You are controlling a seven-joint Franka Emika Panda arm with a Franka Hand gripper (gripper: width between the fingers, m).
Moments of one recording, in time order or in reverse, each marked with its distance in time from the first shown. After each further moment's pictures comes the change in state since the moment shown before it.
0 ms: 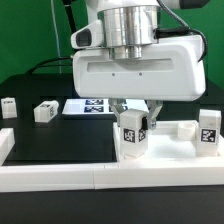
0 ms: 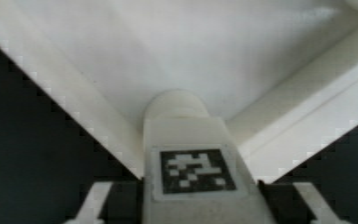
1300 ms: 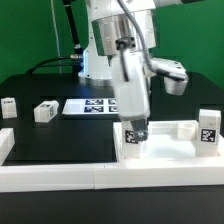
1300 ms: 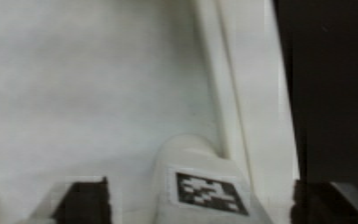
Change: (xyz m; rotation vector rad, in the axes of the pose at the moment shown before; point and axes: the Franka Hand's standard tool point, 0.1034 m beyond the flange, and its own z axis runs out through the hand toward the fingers) arm -0.002 -0.007 0.006 0.002 -0.112 0.916
